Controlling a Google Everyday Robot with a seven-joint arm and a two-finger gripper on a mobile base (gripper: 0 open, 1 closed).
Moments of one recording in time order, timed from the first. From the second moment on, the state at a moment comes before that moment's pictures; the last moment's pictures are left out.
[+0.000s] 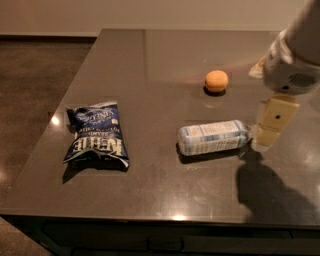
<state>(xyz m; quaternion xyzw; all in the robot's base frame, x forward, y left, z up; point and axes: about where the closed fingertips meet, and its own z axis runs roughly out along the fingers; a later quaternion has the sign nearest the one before) 0.467 -0.195 0.944 -0.63 0.77 -0.03 0.14</state>
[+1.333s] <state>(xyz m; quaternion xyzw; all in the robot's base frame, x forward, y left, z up) 0.492 -0.162 0.856 -0.68 0.73 0.02 0.10</state>
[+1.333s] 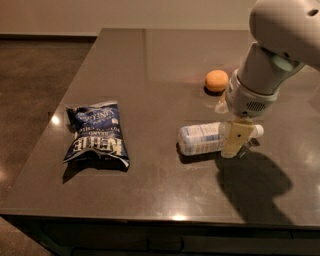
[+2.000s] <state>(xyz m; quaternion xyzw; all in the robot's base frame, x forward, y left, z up) 0.497 -0.162 0.860 -0.67 0.73 0.03 0.09</state>
